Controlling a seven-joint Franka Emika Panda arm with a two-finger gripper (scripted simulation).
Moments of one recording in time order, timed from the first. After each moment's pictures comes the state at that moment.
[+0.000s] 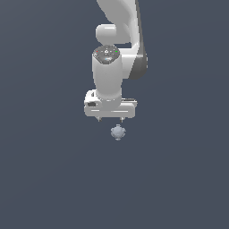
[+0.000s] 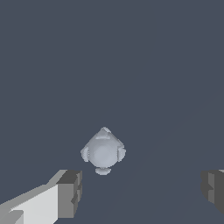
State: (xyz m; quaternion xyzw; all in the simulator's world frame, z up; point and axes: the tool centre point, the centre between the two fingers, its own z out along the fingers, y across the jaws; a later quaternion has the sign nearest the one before) arm -0.003 -0.018 0.186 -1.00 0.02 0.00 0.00
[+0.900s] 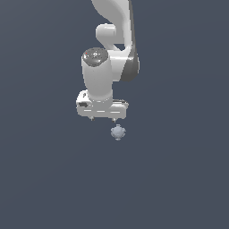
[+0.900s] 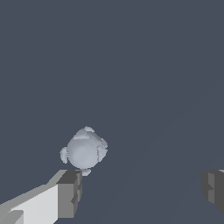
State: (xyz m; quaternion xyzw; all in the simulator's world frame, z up) arm -0.008 -0.050 0.178 -1.00 0.04 0.00 0.00
